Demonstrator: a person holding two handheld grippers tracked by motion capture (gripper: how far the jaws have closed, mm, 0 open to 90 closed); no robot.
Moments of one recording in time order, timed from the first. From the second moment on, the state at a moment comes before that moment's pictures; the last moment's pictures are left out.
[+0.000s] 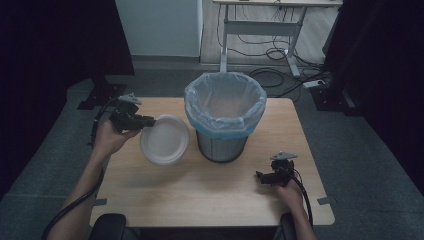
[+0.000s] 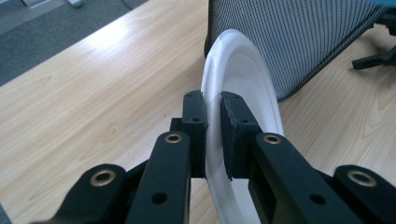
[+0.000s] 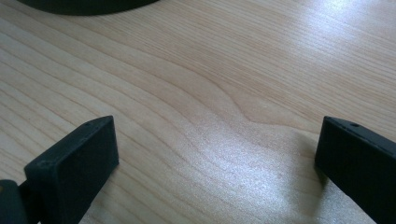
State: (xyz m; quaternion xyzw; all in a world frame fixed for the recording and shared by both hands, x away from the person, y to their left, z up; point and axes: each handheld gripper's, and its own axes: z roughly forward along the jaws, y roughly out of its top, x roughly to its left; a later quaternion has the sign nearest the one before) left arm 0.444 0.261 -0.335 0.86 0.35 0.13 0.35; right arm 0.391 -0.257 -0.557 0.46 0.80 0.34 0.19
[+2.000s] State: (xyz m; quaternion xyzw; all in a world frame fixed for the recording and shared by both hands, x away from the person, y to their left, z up) left arm 0.463 0.218 -0.158 0.85 0.33 0.16 0.38; right arm 0.391 -0.257 -0.557 0.46 0.80 0.34 0.19
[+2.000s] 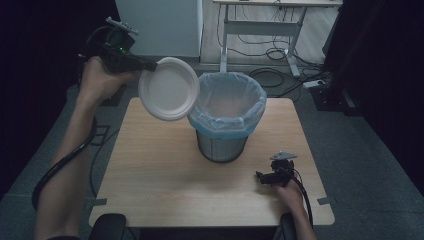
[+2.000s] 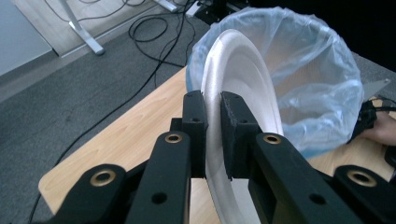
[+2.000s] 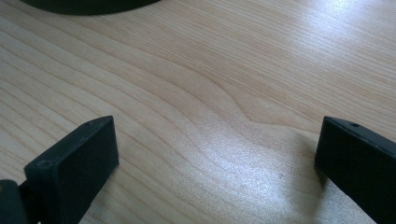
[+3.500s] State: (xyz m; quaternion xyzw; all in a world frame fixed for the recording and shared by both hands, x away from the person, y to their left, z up) left arm 0.517 0.117 -0.235 0.86 0.31 0.19 0.36; right arm 0.390 -0.255 -0.557 0.45 0.80 0.34 0.19
